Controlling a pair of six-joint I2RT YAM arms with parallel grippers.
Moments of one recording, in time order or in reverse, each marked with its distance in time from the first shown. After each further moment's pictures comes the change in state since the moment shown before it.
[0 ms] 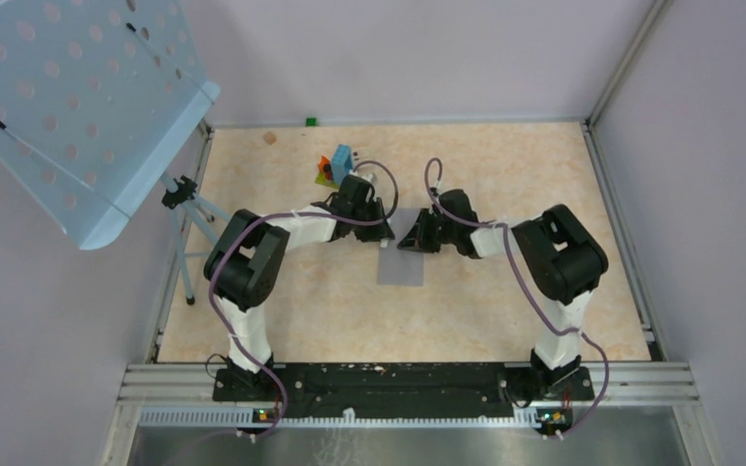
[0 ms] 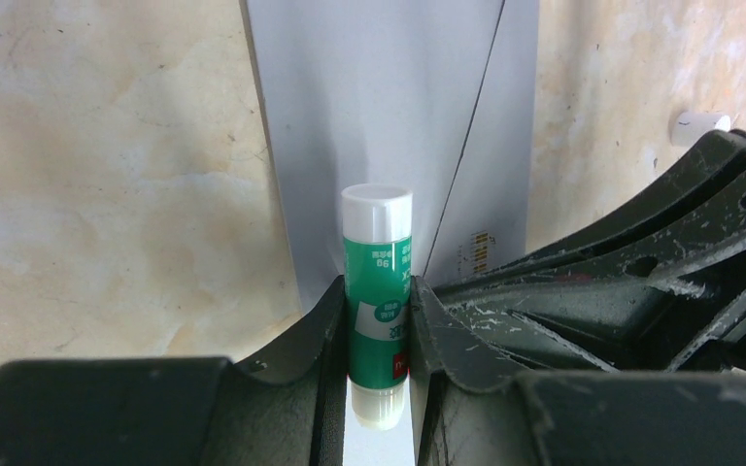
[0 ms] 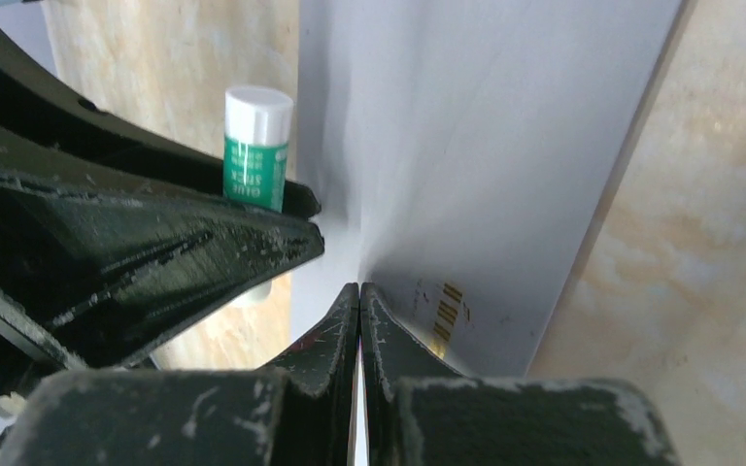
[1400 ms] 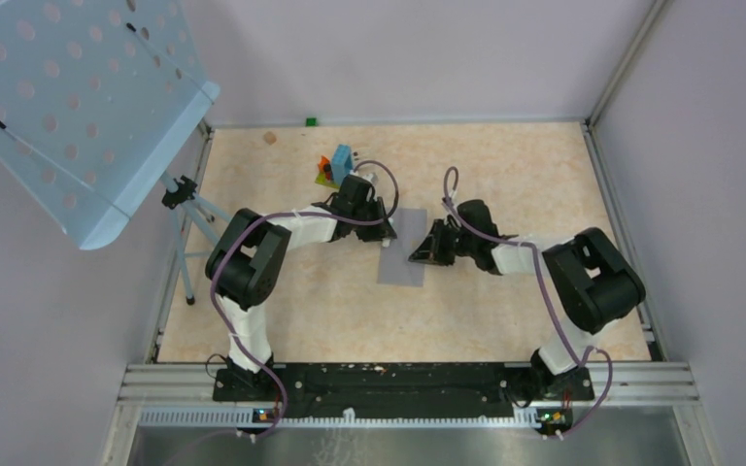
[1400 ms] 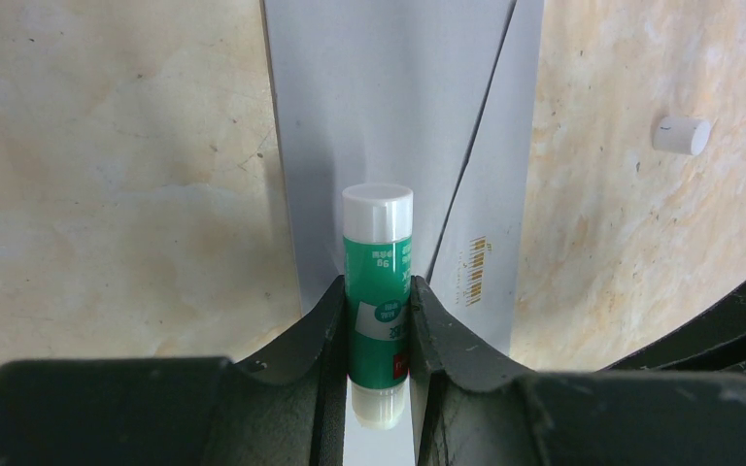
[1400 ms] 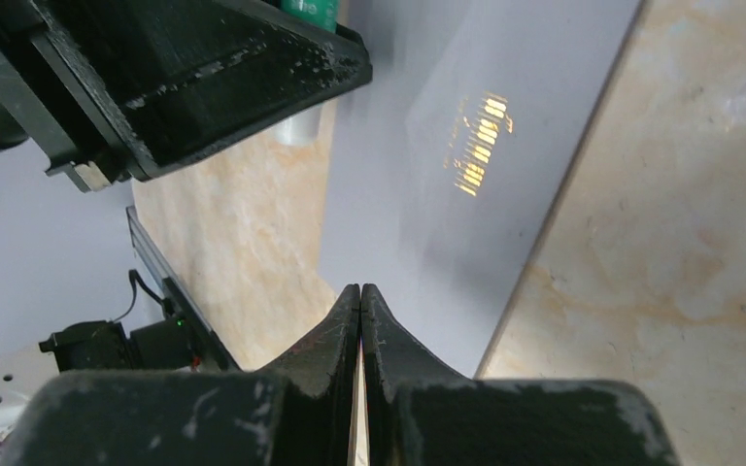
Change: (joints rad) left arm 0.001 0.013 0.000 0.029 0.022 -0.022; right arm -0.031 -0.248 -0.219 -0.018 -0.079 0.015
